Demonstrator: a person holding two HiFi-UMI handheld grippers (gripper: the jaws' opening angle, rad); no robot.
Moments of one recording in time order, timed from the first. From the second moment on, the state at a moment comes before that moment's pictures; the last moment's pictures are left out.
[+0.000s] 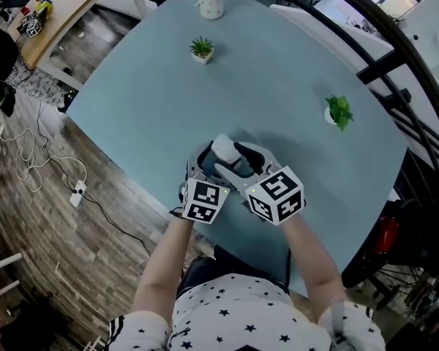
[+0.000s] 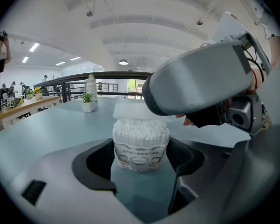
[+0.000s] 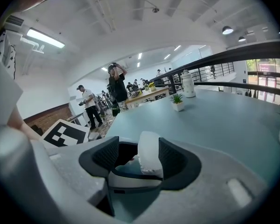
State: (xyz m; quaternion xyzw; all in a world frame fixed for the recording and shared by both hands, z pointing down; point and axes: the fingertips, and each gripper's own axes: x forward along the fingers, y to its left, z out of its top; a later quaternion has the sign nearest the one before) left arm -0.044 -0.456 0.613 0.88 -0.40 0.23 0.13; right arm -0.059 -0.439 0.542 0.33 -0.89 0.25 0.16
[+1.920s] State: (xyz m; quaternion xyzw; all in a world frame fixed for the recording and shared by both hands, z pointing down) left arm -0.075 -0.388 0.584 0.87 -0.44 0.19 0.15; right arm -0.044 -0.389 0.523 0.41 -0.87 0.21 0.15
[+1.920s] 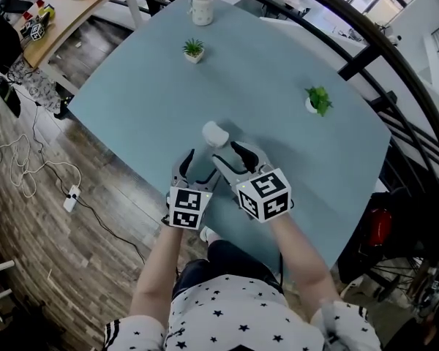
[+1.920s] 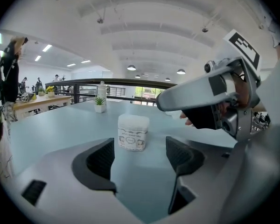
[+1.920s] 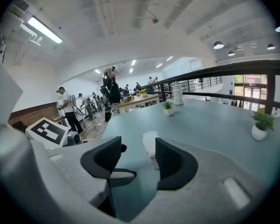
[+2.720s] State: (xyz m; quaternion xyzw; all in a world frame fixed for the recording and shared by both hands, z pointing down) left arm -0.109 -0.269 0.511 0.85 -0.49 0.09 0.15; right arm -0.010 -0.257 0.501 0.51 -0.83 0.17 0.13
